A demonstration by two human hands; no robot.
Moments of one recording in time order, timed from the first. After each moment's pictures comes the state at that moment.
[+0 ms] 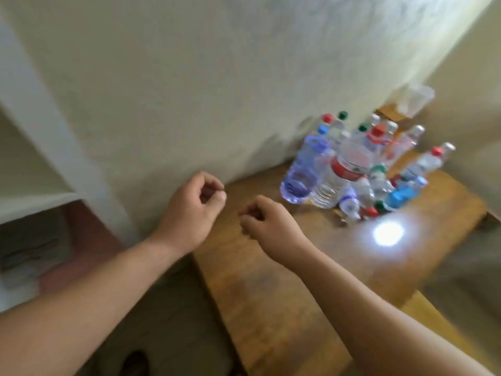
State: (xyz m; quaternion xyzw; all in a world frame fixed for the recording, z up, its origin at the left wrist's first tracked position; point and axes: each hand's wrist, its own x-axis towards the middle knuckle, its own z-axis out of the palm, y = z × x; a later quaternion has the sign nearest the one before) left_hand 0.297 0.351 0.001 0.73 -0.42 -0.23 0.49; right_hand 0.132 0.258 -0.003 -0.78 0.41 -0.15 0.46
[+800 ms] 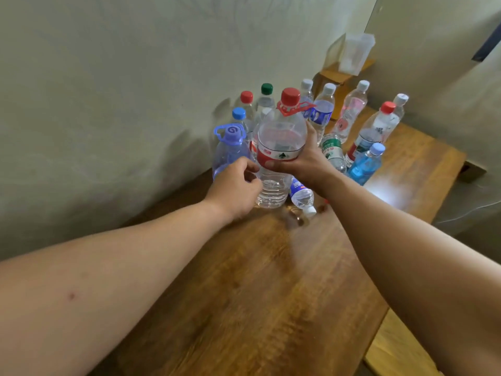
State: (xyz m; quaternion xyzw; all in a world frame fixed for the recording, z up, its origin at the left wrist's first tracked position) left_hand 0.125 0.067 -0.065 0.71 -0.53 -0.32 0.33; right_hand -0.045 -0.054 -0.077 -0.69 0.48 -0.30 0.46
